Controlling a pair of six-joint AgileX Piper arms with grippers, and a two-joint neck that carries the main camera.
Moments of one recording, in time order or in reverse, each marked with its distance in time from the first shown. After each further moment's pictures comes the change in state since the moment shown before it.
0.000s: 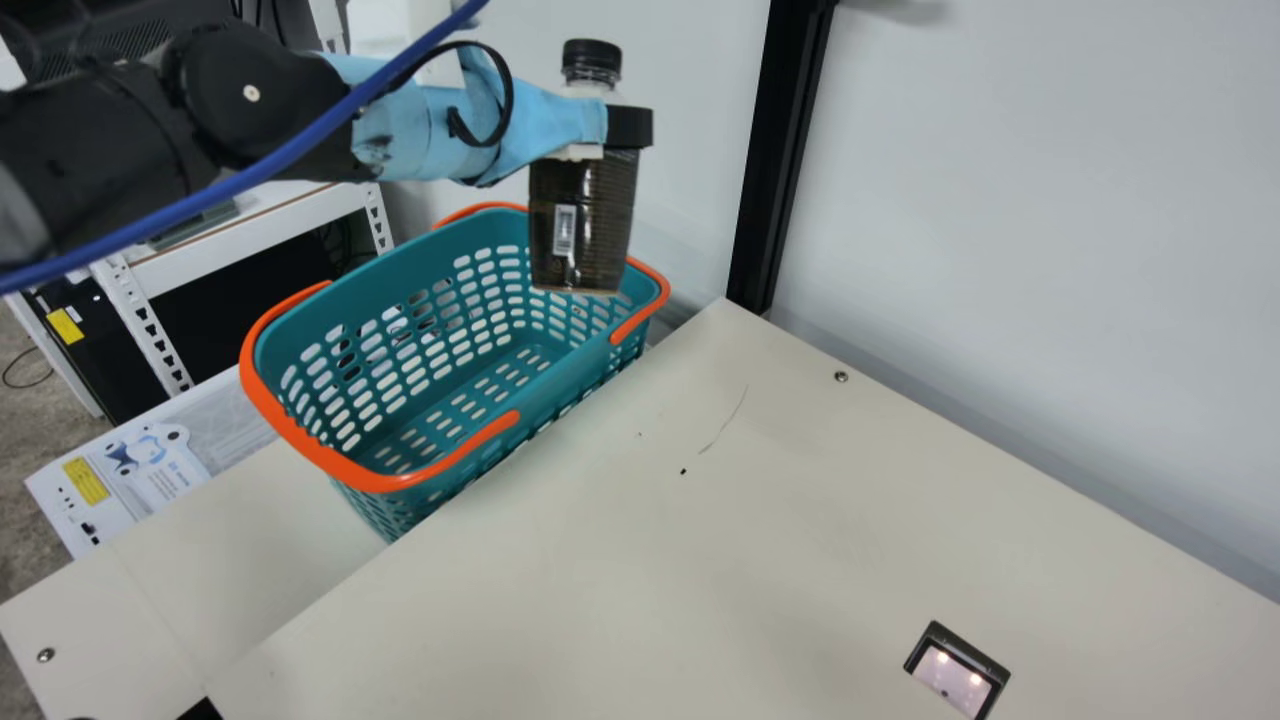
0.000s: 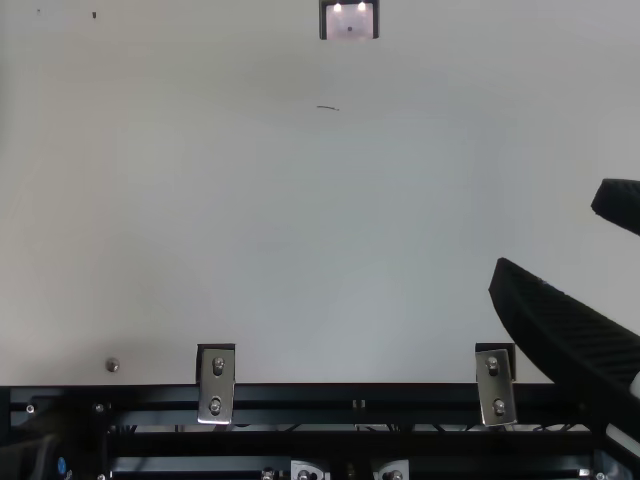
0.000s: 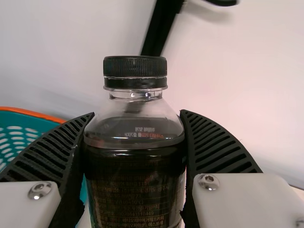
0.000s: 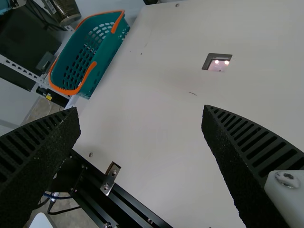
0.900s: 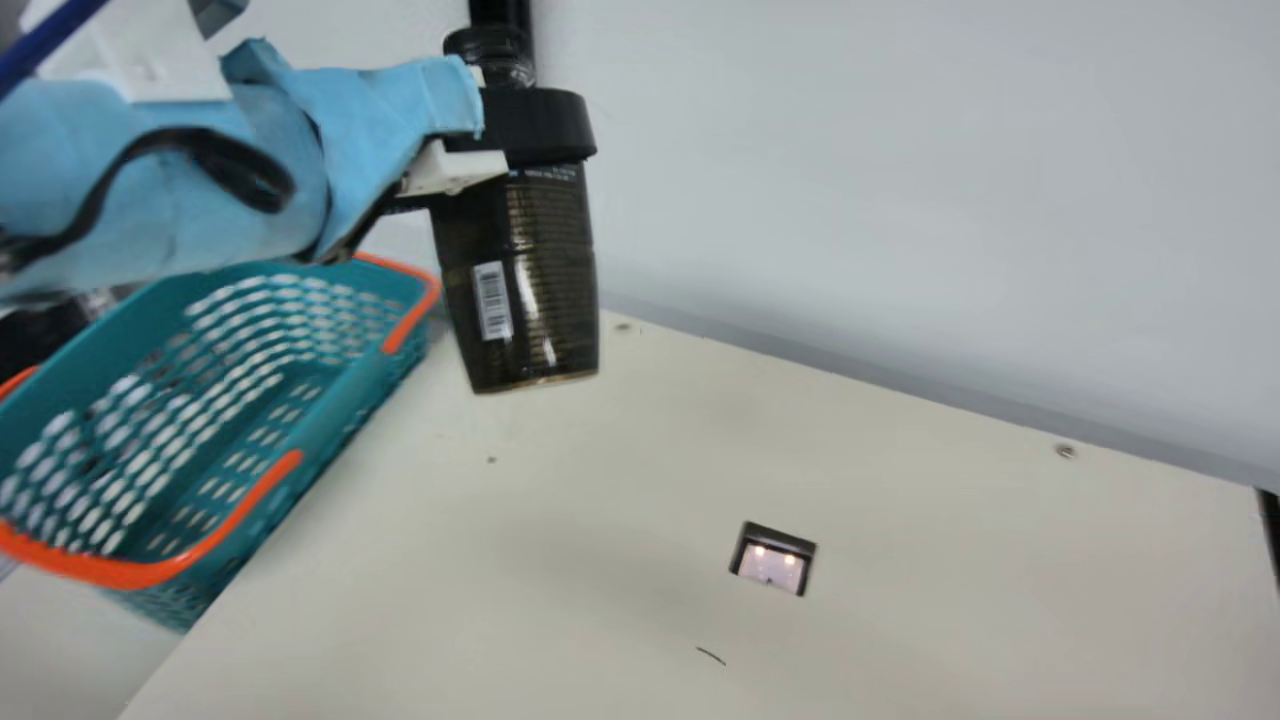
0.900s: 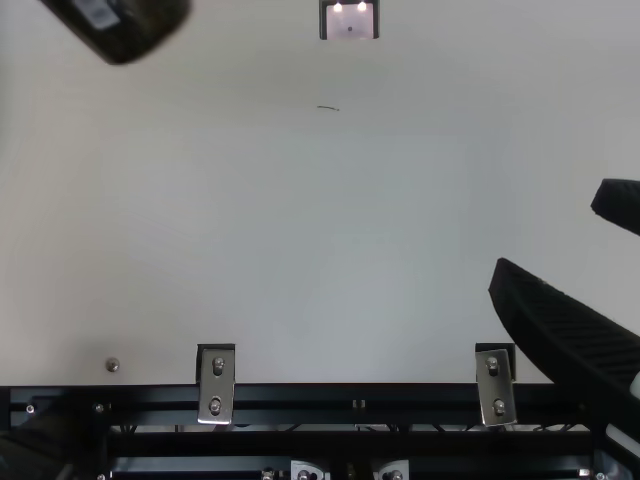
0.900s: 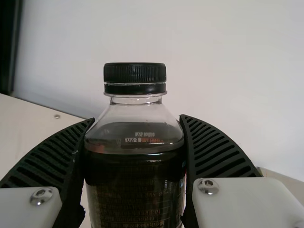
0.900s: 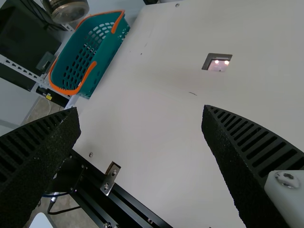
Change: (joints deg) left arm -35.2 -6.0 -8.7 34.8 12.4 -54.7; right arm 0.0 0.0 0.0 0.0 0.0 0.0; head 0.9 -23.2
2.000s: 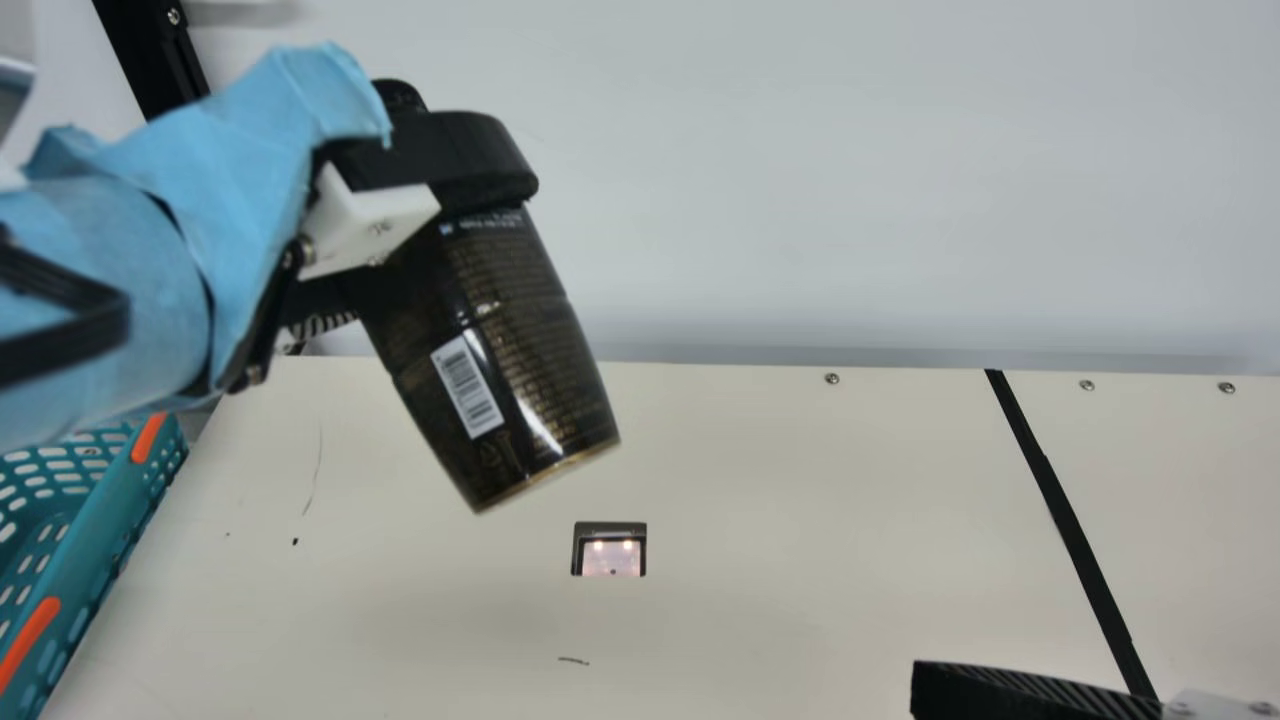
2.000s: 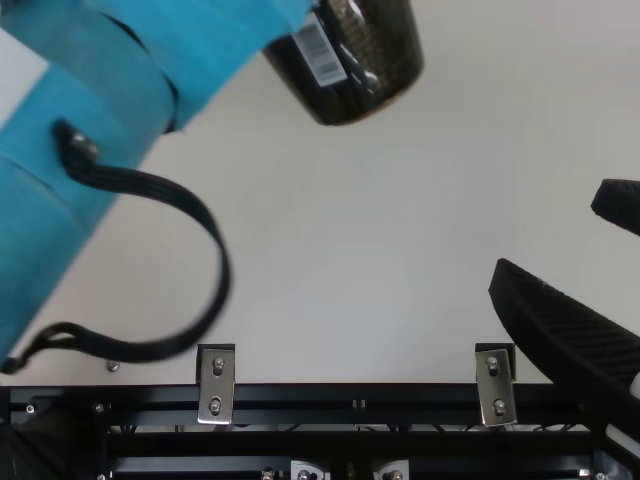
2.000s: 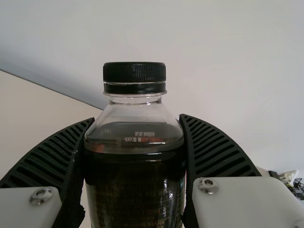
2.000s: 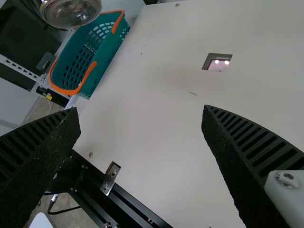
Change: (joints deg) left arm -18.7 5.5 -9.4 12.0 7.1 -24.4; right arm 0.0 0.0 0.0 0.0 0.0 0.0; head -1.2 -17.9
